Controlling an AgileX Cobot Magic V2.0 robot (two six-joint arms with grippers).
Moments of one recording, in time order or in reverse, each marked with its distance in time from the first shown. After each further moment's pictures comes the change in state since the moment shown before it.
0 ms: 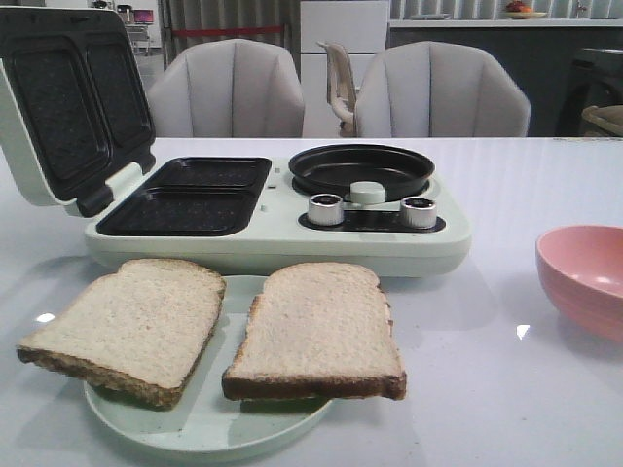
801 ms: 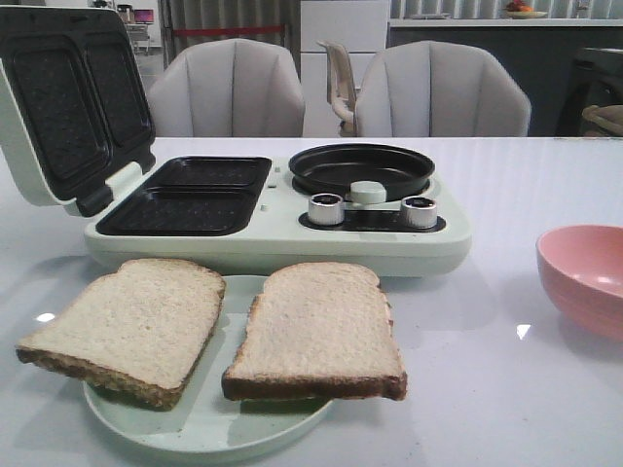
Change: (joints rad) left arm 0.000 0.000 -0.025 0.000 -0.033 0.000; right arm 0.000 0.000 -0.072 0.005 0.047 0.000
